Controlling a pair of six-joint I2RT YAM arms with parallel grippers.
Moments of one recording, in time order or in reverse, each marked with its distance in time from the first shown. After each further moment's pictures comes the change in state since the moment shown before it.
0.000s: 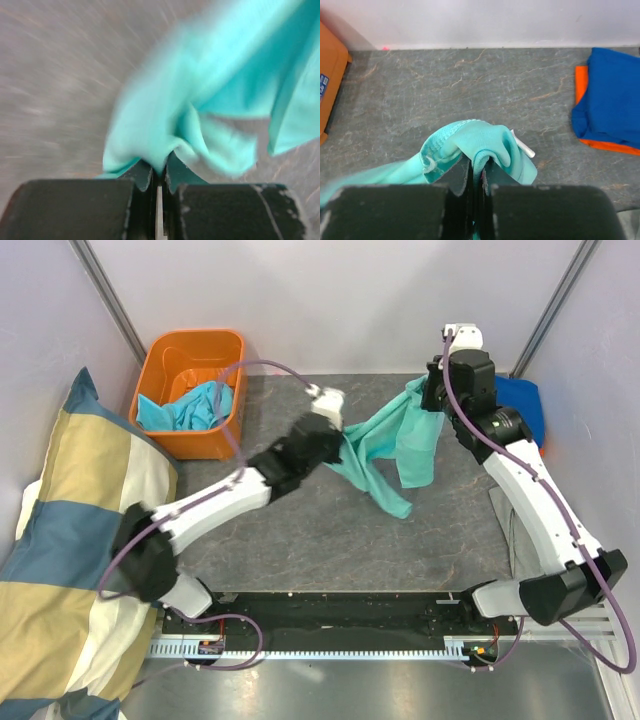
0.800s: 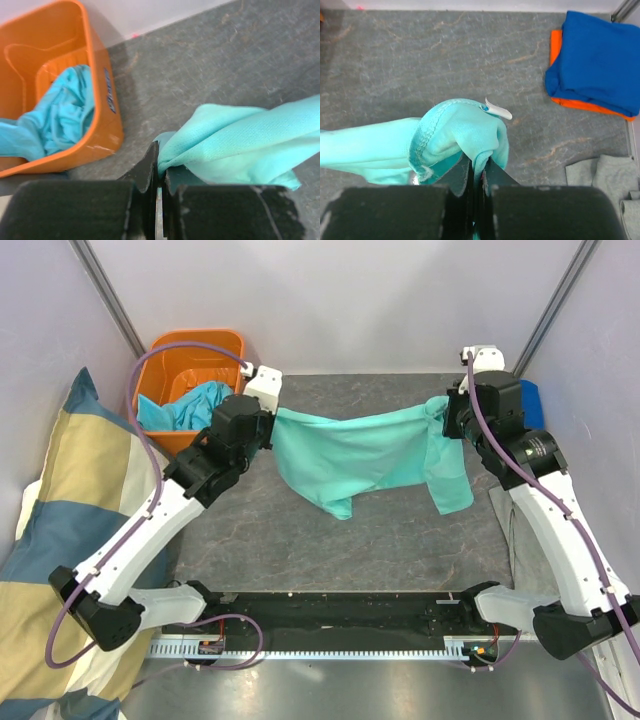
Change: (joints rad) left arm 0.183 -0.392 0.104 -0.426 -0.189 0.338; right arm 0.000 -0.187 -0.019 -0.259 0.034 -0.026
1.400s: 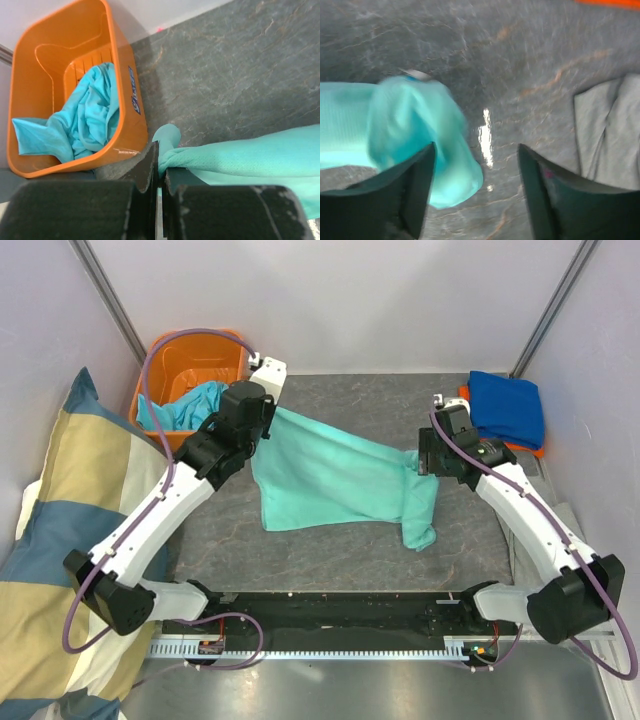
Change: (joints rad) left arm 0.062 0.087 0.075 -0.015 -0.029 0.090; right arm 0.004 0.075 -0.322 -0.035 0.051 0.112
